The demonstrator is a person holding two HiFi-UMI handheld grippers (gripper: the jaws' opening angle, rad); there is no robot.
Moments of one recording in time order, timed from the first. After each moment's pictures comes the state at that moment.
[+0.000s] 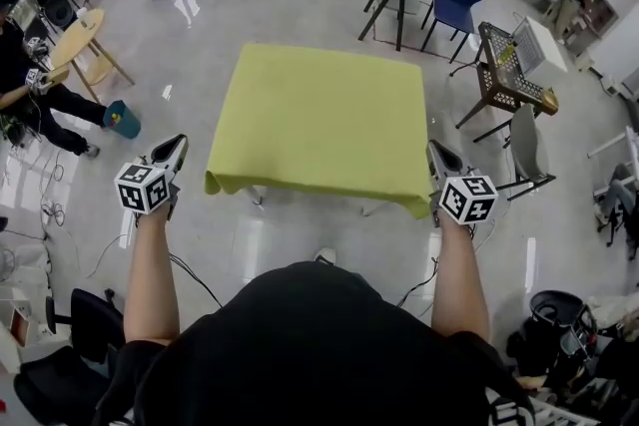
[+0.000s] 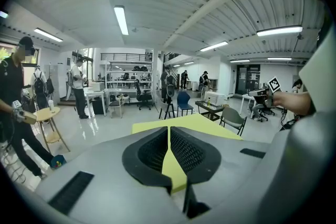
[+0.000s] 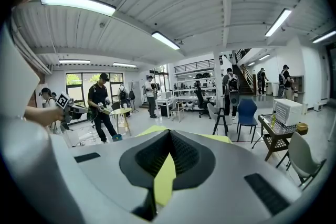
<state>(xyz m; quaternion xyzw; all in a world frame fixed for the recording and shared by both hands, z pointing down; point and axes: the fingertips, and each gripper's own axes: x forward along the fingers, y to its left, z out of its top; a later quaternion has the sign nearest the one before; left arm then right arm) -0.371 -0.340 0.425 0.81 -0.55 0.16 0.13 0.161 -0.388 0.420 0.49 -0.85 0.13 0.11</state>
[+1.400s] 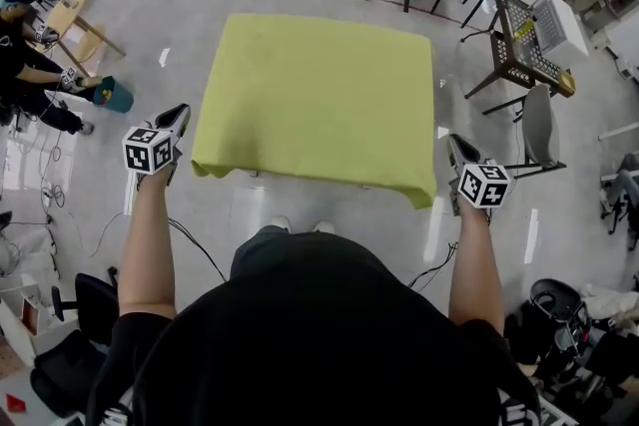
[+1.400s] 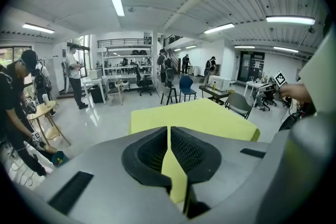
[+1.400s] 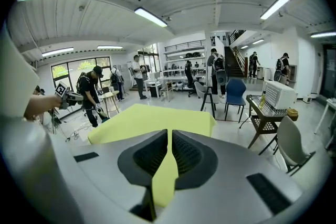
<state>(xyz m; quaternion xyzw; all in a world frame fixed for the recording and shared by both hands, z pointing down) -0.347 -0.487 0.528 0.79 -0.54 0.24 0.17 0.273 -0.495 0.551 0.51 -0.81 0.20 0.20</state>
